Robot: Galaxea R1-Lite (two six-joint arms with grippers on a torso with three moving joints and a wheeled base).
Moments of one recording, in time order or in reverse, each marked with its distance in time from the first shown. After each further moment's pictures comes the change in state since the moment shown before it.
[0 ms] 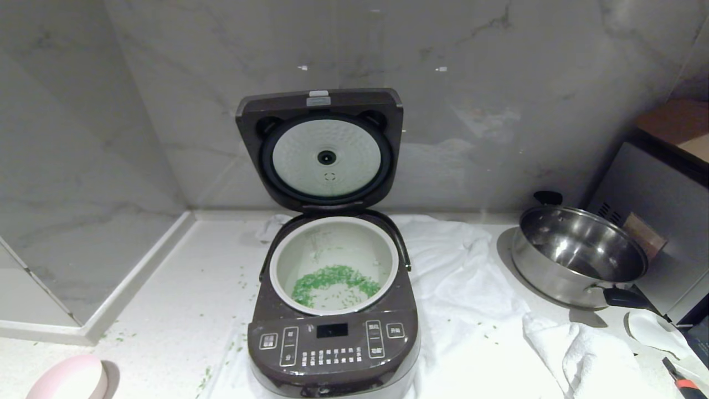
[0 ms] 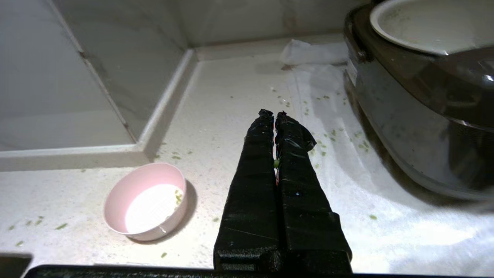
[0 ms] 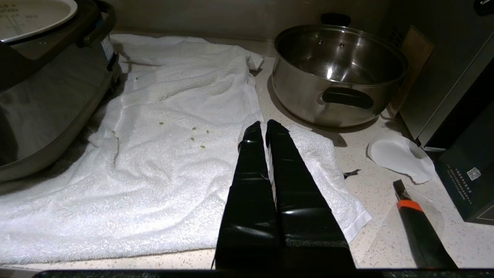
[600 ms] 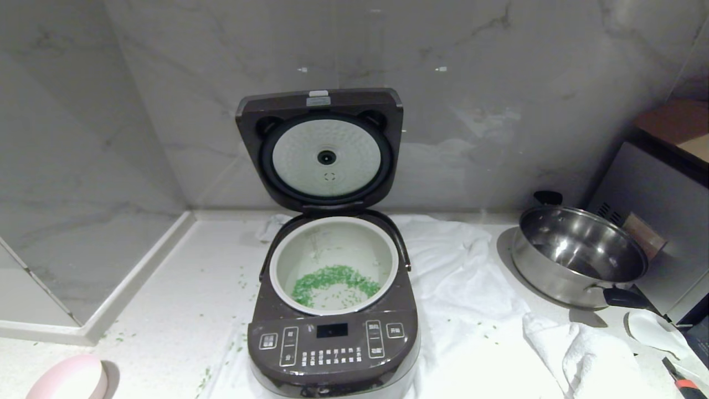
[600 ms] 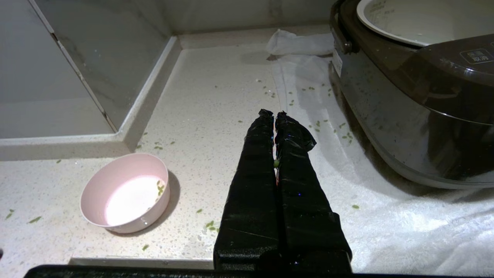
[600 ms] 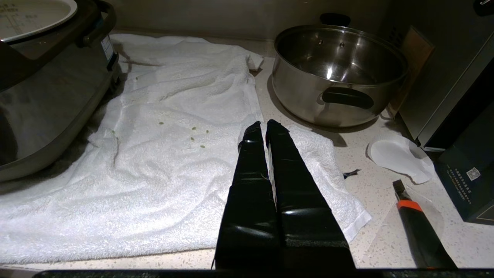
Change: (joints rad) left arm -0.003 0.000 0.010 0.039 -0.042 -0.051; right arm 0.000 0.000 0.000 0.000 0.000 -0.001
